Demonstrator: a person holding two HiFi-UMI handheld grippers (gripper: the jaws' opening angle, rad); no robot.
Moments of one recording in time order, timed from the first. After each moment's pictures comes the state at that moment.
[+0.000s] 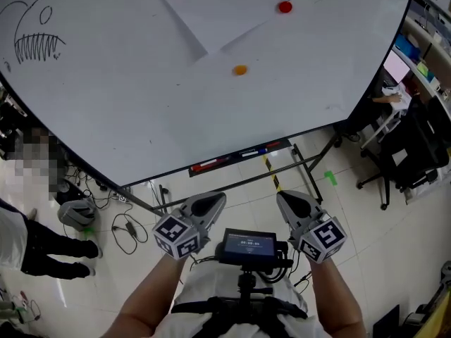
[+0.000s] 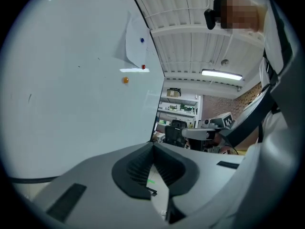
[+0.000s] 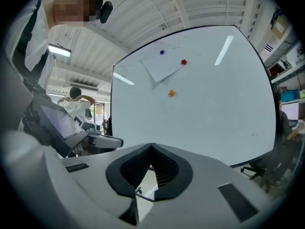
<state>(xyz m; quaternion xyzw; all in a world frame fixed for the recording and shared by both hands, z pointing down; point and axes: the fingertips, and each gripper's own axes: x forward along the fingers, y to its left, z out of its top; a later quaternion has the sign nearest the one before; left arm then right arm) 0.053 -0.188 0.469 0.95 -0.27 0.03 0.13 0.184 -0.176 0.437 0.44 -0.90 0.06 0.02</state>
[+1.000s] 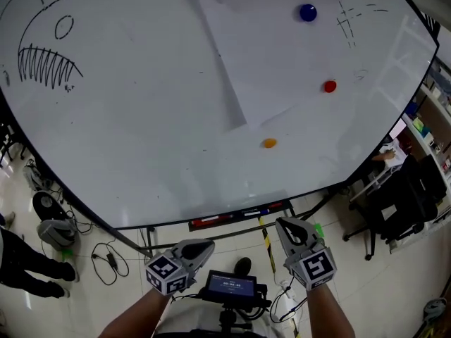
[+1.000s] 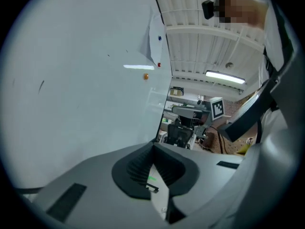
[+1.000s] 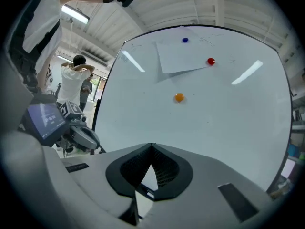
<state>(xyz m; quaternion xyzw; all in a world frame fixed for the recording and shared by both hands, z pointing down) -0.008 -0.264 0.496 0.95 -0.27 0.03 0.15 0.141 -0.300 0.397 0.45 -0.88 -0.08 0.14</state>
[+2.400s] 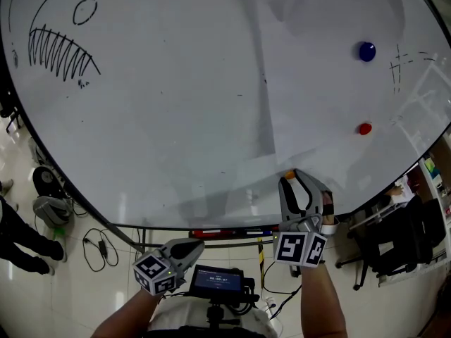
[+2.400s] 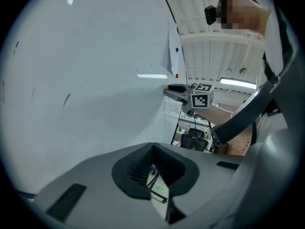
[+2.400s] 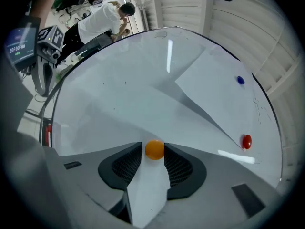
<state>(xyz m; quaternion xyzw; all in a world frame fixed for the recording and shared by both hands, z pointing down) -0.050 -0.317 0.486 0.92 -0.34 -0.01 0.17 0.087 -0.444 0.289 0.46 -0.71 -0.44 0.30</state>
